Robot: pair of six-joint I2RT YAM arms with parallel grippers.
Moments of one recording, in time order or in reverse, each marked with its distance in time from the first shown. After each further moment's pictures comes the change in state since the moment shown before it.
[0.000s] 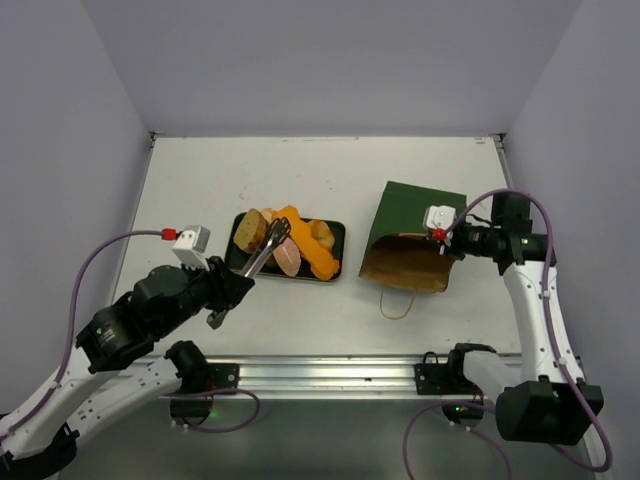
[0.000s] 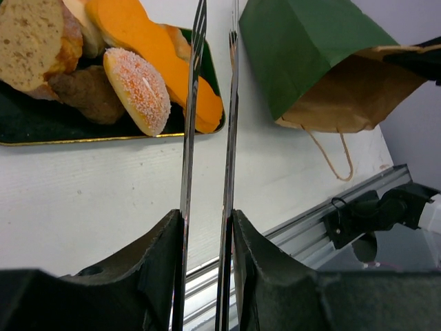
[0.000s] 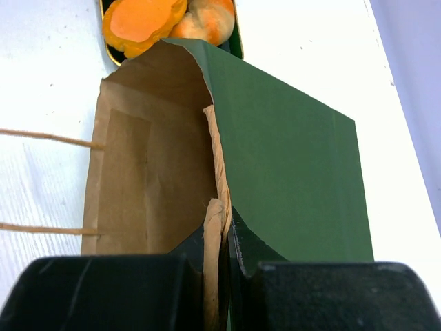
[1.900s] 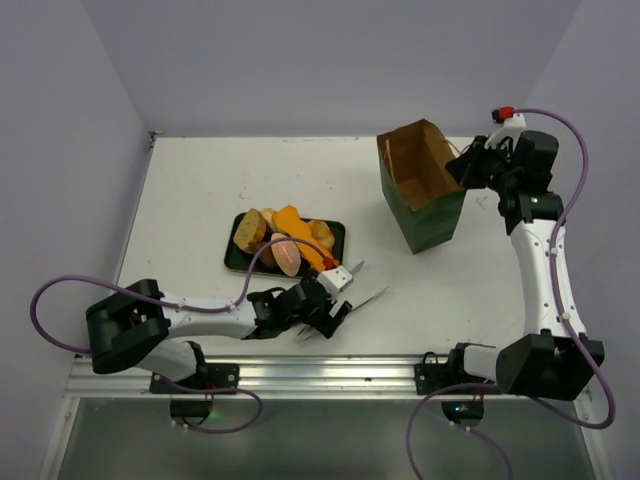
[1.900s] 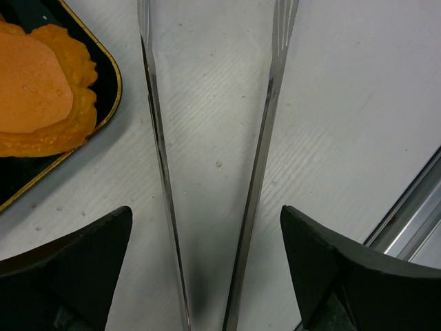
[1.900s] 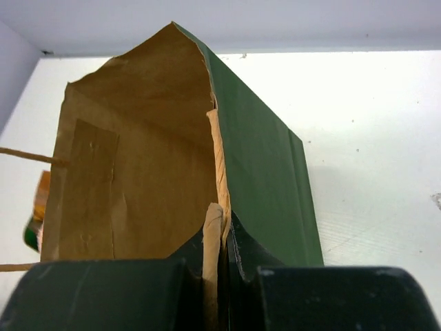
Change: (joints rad) left arm -0.322 0.948 -0.276 0.955 0.011 0.417; right arm -0.039 0.225 0.277 0.457 0.395 1.360
